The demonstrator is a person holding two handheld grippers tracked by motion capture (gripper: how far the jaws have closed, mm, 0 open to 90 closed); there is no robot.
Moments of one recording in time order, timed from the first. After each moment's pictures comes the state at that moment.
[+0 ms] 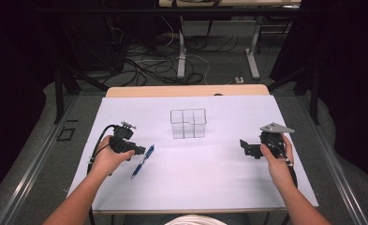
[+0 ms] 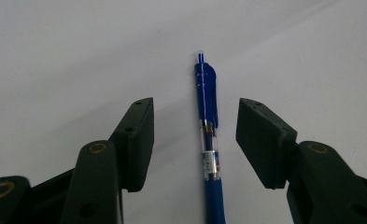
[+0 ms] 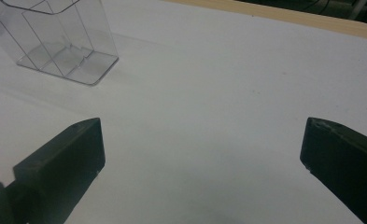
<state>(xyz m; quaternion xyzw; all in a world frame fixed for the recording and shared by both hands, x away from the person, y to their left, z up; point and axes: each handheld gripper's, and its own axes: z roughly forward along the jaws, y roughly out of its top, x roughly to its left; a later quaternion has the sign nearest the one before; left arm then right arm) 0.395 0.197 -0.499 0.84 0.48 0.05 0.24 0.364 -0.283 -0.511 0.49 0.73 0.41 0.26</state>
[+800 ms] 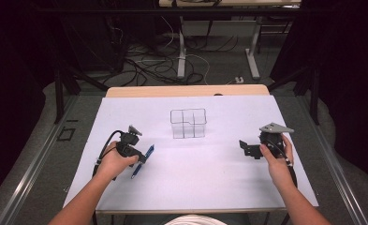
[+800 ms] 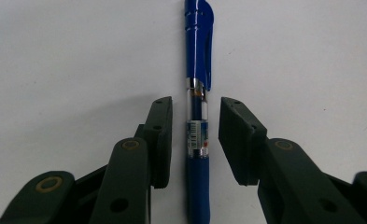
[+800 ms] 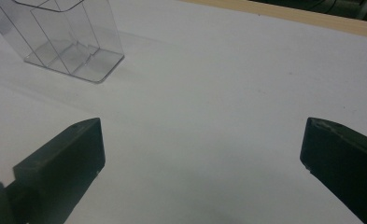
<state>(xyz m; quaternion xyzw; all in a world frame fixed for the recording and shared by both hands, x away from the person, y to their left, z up) 0.398 0.186 -0.525 0.83 0.52 -0.02 0.18 0.364 -0.282 -0.510 0.49 0.73 0.41 0.25</state>
